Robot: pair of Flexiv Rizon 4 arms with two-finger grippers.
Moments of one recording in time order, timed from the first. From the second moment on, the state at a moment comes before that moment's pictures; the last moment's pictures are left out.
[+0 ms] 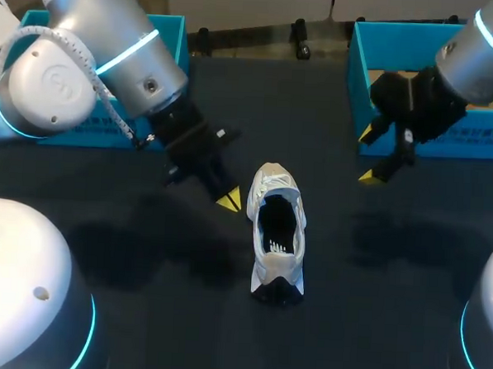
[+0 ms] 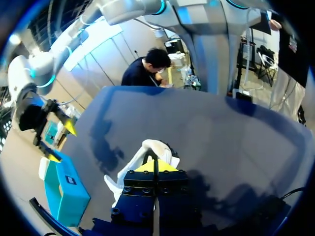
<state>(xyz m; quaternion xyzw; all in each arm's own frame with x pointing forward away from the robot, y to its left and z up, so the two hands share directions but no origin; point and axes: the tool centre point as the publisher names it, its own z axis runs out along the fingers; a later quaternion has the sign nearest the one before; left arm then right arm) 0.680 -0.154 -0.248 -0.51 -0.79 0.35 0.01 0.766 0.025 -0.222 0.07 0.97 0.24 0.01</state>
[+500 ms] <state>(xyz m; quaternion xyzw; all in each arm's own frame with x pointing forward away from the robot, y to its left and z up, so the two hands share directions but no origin) 0.682 -0.150 -0.236 -0.61 -0.74 0.28 0.06 0.765 -0.019 -0.163 0.07 0.98 0.18 0.00</state>
